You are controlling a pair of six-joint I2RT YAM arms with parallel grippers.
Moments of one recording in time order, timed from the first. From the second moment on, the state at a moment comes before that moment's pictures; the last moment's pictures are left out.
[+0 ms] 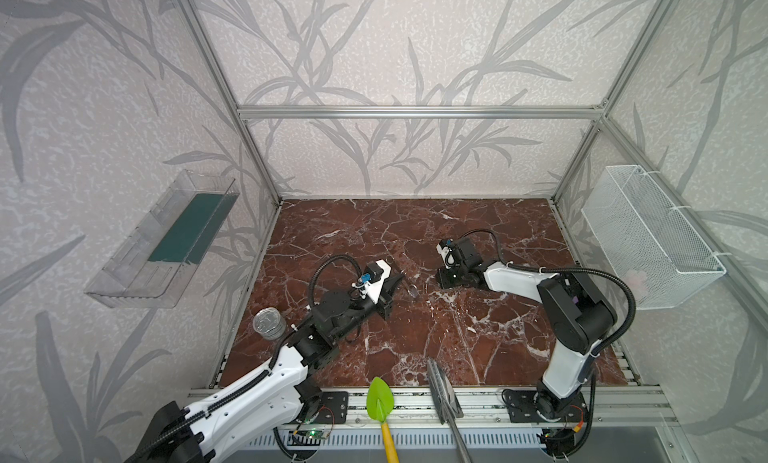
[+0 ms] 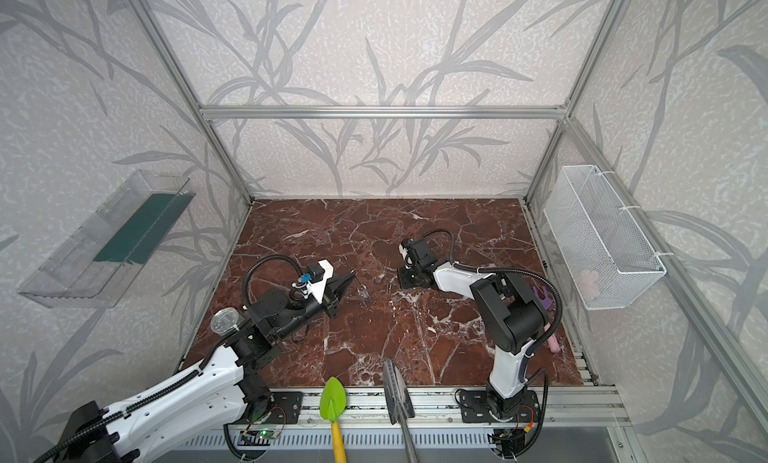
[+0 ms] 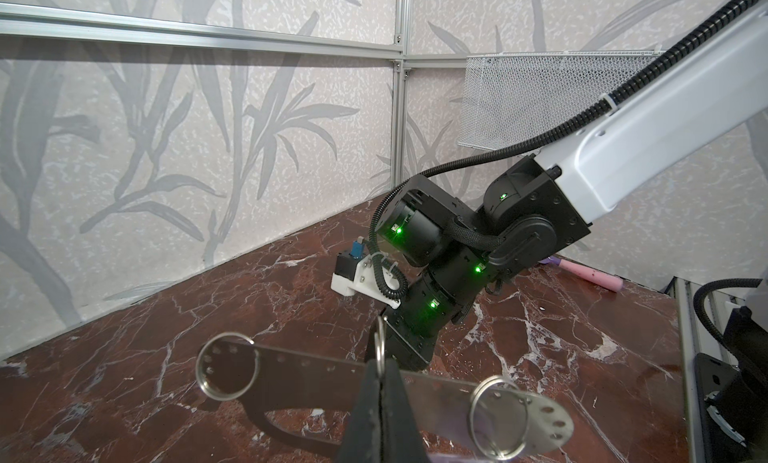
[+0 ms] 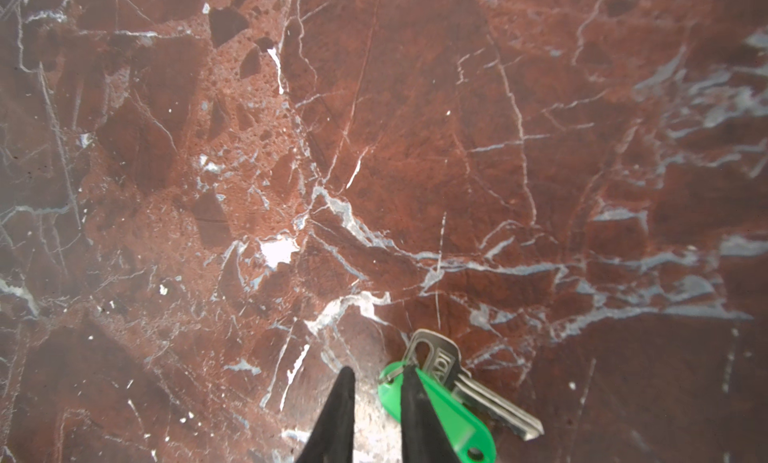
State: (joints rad) left arm -0.74 0.82 0.42 0.38 0.09 -0.02; right arm 0.54 1.83 1.03 -0.14 -0.16 0.30
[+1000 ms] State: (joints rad) left arm -0.74 0.82 0.42 0.38 0.09 -0.02; right arm 0.60 1.89 1.10 -0.21 -0.06 0.25
